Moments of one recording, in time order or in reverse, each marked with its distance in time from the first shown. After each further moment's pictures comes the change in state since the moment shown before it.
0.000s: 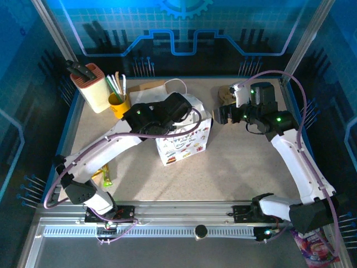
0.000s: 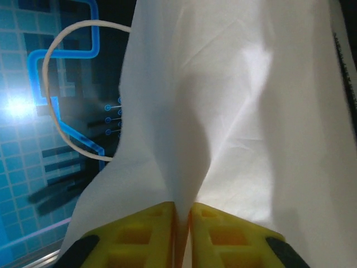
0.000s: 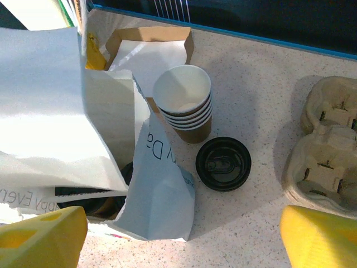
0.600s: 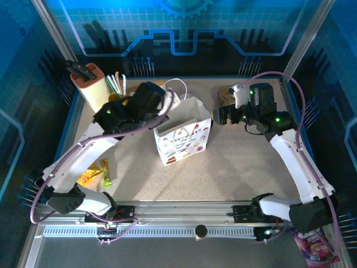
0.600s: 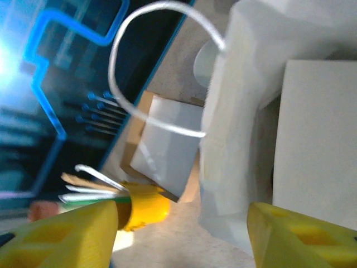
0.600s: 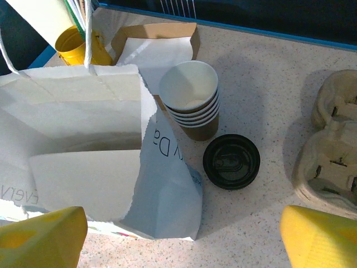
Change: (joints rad) left arm 0.188 -0.172 -0.070 0.102 0.256 -0.306; right arm 0.000 0.002 -0.020 0.014 -0.023 0.022
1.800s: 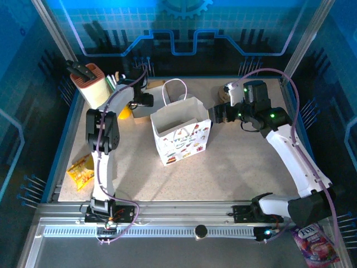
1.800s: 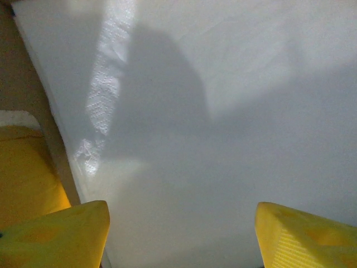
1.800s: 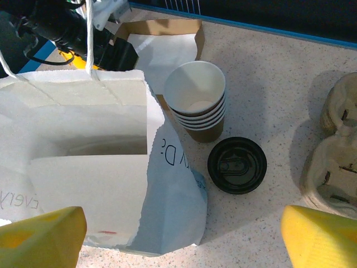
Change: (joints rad) left arm 0.594 0.866 0.216 0.245 0.354 -0.543; right arm 0.043 0.055 0.043 -0.001 0.028 0.007
